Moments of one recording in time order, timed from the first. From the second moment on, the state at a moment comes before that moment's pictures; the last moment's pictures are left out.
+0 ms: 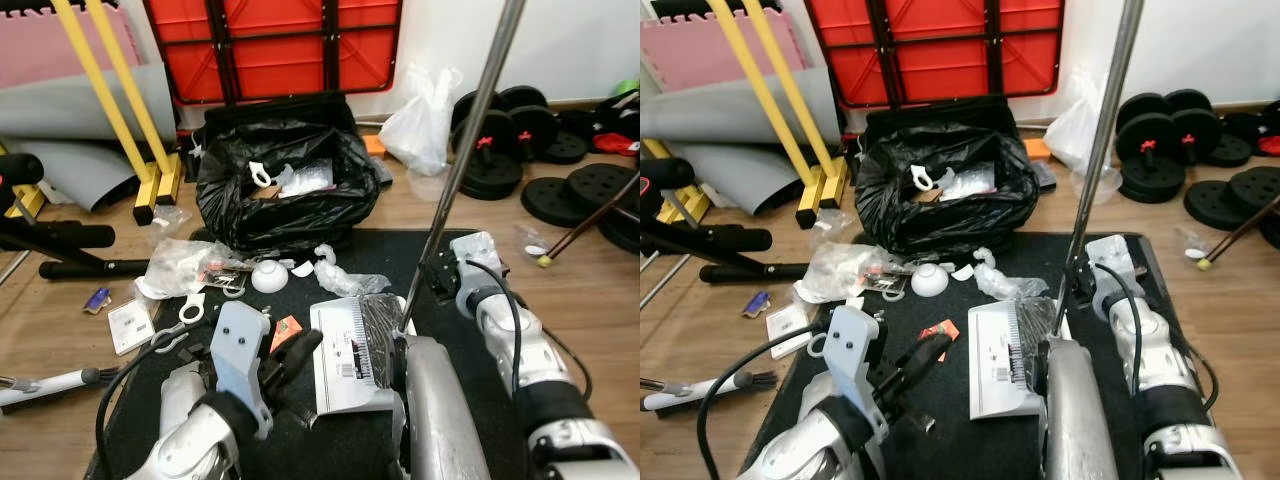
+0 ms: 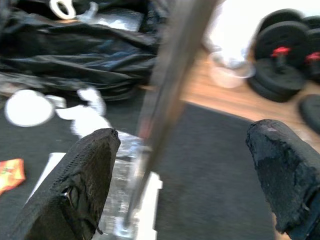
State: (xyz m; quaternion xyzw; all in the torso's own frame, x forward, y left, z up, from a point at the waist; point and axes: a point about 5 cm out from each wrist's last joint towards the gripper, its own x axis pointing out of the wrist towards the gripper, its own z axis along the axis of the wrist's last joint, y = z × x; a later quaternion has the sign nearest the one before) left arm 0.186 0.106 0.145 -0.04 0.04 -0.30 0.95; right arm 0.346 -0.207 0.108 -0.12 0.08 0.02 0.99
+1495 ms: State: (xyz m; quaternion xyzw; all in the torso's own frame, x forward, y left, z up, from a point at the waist) left arm 0.179 0.095 0.152 -0.05 0.05 -0.36 0.93; right arm 0.370 -0.194 0.151 -0.05 -0.04 0.01 1.00
